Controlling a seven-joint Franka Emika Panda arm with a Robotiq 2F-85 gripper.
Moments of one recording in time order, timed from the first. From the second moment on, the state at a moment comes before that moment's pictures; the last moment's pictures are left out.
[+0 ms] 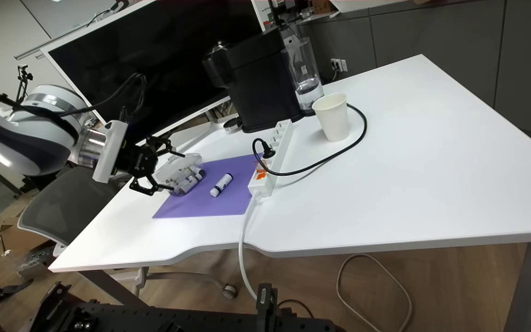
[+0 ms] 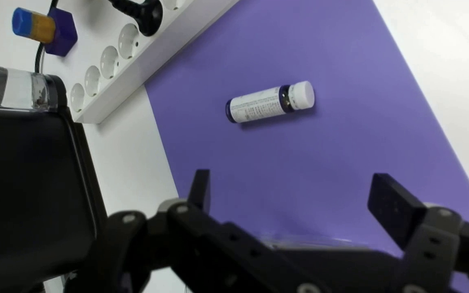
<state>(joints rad) 0.16 0.31 0.16 -2.44 -1.37 2.44 0.58</state>
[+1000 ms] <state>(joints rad) 0.22 0.40 0.17 -2.36 -1.40 2.41 0.61</state>
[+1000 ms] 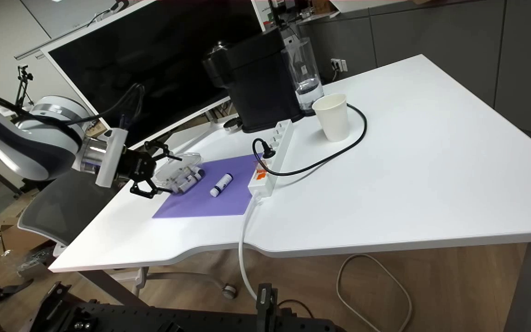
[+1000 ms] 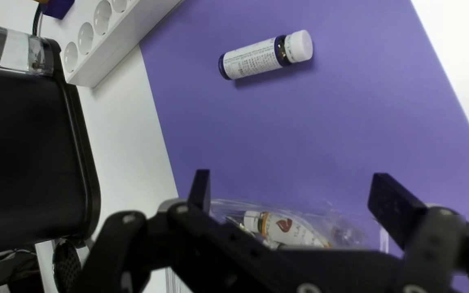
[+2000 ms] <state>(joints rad) 0.22 0.33 0.19 -2.37 -1.40 2.39 0.64</state>
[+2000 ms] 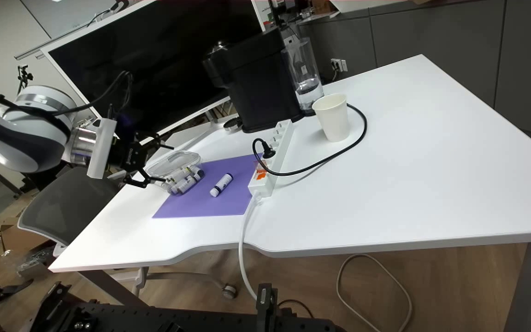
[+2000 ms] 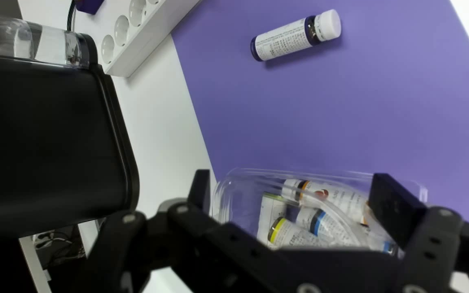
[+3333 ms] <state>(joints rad) 0.16 0.23 0.14 -2.36 -1.45 2.61 1.03</state>
